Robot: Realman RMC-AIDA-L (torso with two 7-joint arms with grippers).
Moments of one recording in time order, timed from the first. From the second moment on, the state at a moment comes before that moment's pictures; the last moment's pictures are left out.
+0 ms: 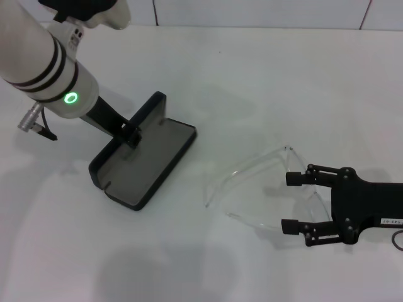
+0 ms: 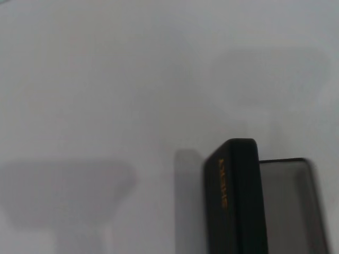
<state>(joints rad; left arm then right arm) -0.68 -2.09 1.44 1.31 2.73 1.51 -2.87 0.36 2.02 -1.16 -0.65 -1.61 -1.61 1.17</state>
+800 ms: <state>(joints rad) -0.63 -2.09 1.55 1.46 2.70 1.35 -2.36 0.36 2.02 -1.16 -0.65 -1.59 -1.59 1.17</state>
